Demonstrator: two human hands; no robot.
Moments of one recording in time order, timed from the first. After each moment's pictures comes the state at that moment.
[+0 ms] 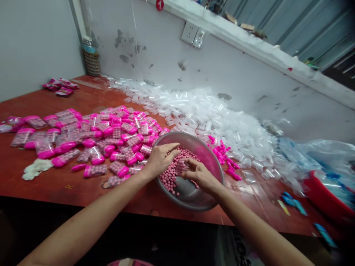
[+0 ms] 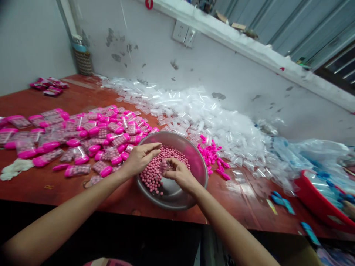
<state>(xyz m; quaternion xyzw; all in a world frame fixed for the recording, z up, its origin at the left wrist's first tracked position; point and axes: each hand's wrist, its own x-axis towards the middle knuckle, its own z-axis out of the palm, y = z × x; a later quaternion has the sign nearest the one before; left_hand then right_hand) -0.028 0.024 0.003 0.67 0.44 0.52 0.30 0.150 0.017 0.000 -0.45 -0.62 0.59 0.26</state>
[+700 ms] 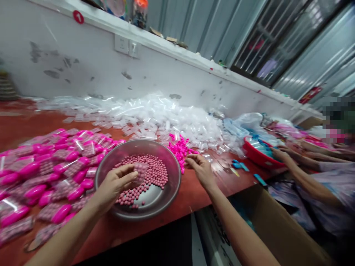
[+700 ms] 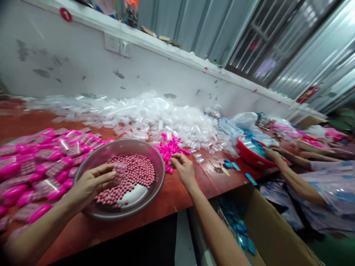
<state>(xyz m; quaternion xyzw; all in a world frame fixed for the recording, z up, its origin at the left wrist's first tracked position) -0.001 0.007 0.009 0.43 0.35 0.41 0.73 0.294 0.000 0.002 -0.66 -0.57 0.21 0.44</state>
